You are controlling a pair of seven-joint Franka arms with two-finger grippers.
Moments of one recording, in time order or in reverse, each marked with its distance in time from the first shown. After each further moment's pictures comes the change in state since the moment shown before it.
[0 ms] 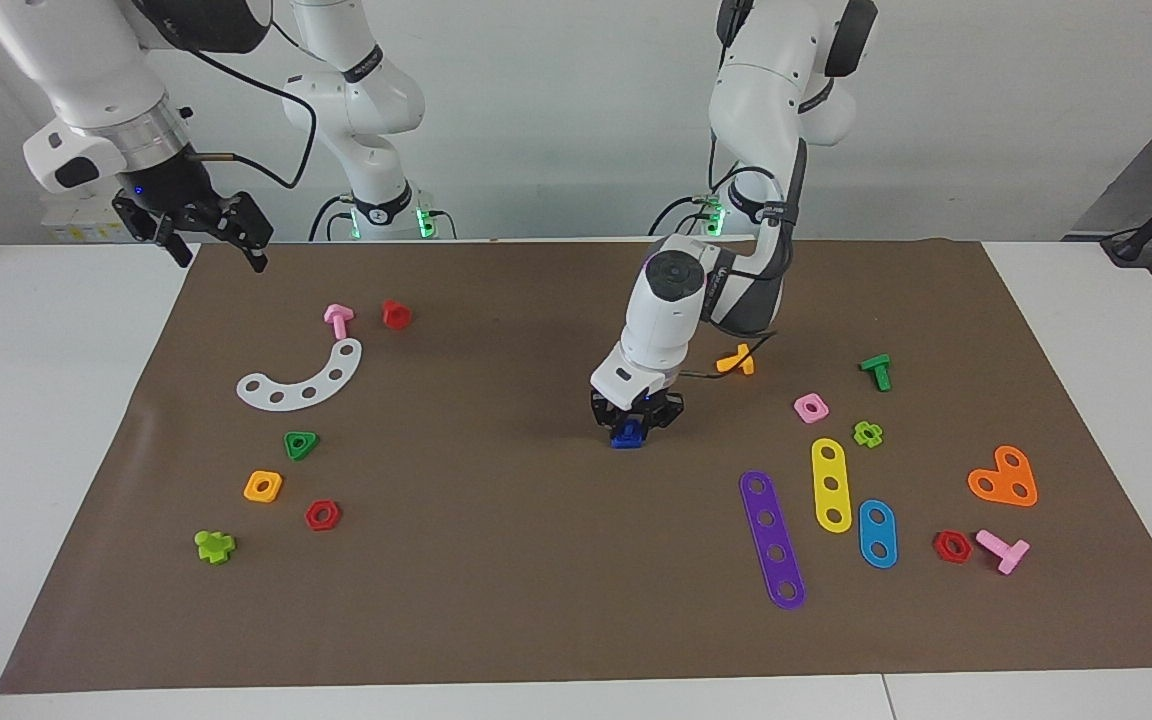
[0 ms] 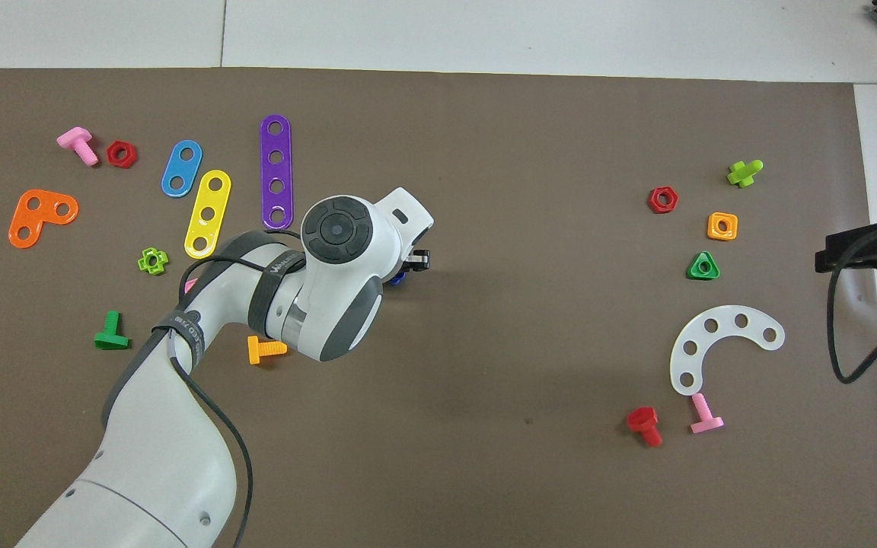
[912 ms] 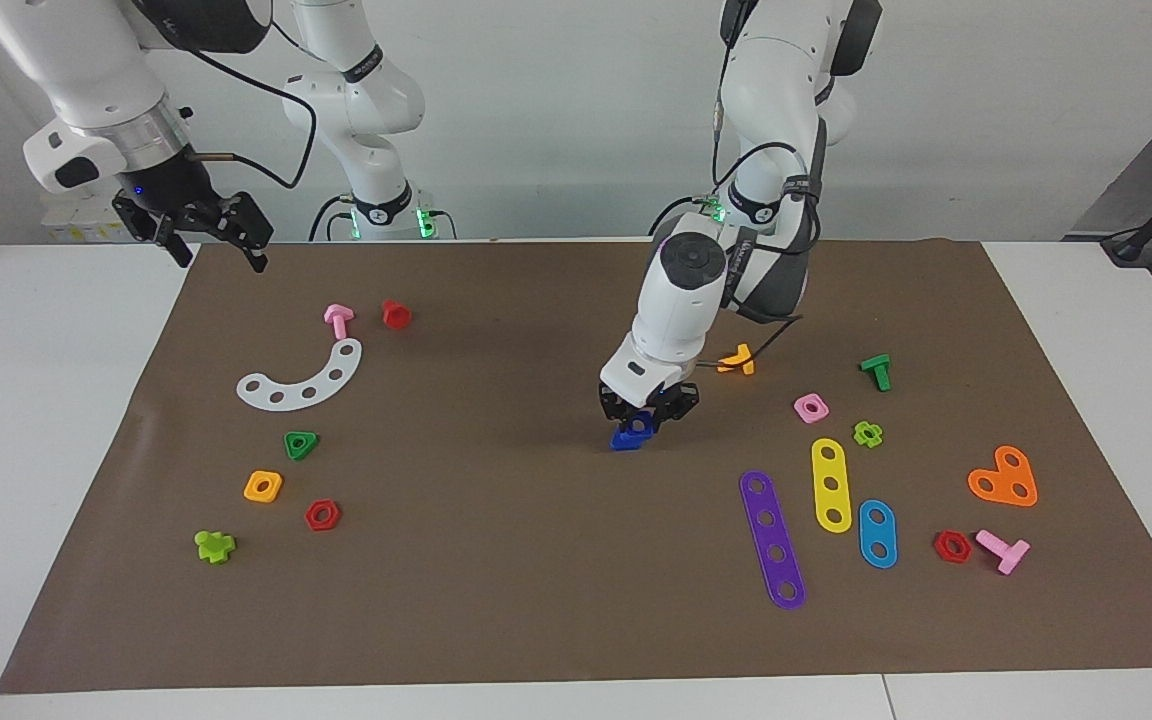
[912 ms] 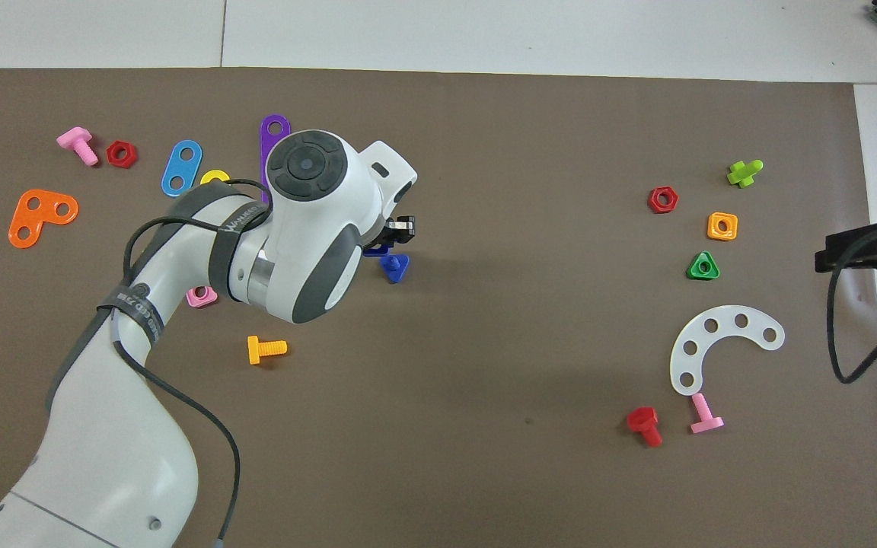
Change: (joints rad) left arm 0.053 -0.012 0.022 0.186 -0.014 -0.251 0.000; right arm 0.000 0.000 0.000 0.000 0.000 0.000 0.000
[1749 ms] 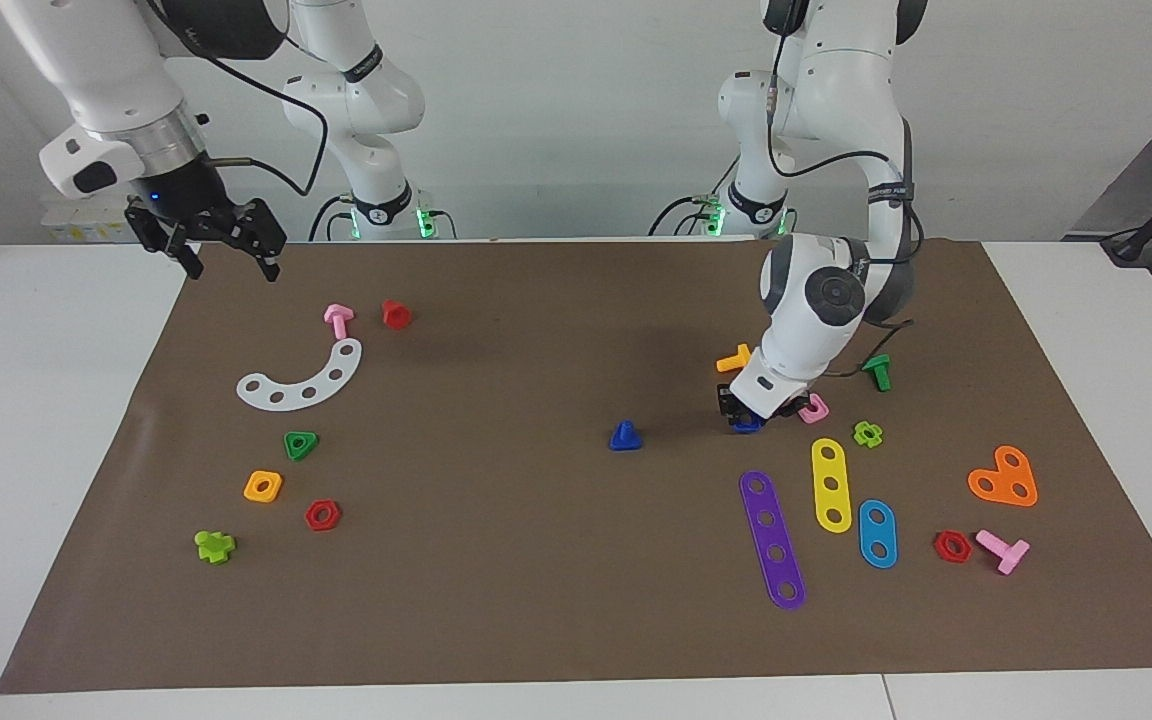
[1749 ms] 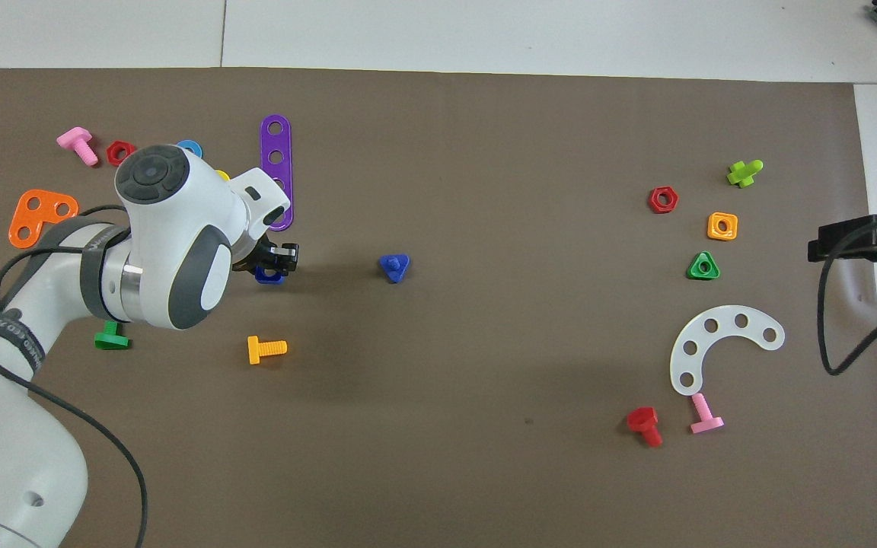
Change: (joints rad) left arm 0.208 -0.139 -0.006 -0.391 -0.003 0.127 0.308; right arm 0.067 0.005 0.009 -0.021 0.004 0.073 -0.006
